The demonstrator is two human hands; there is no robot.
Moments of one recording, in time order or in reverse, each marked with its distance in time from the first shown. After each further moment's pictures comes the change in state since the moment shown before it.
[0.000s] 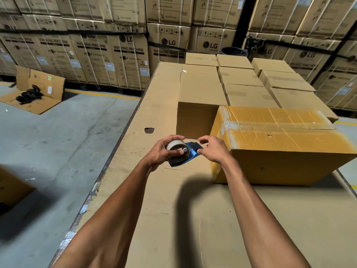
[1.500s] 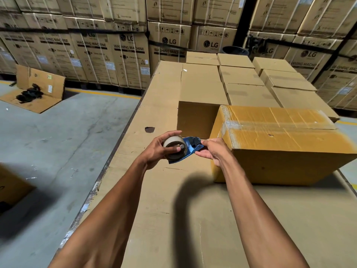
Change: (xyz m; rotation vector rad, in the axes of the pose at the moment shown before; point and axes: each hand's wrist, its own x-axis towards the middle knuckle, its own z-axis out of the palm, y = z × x) left_hand -0.006 0.011 -0.010 -0.059 -0.014 -0.001; right_hand 0.021 0.008 0.016 0.837 0.000 0.390
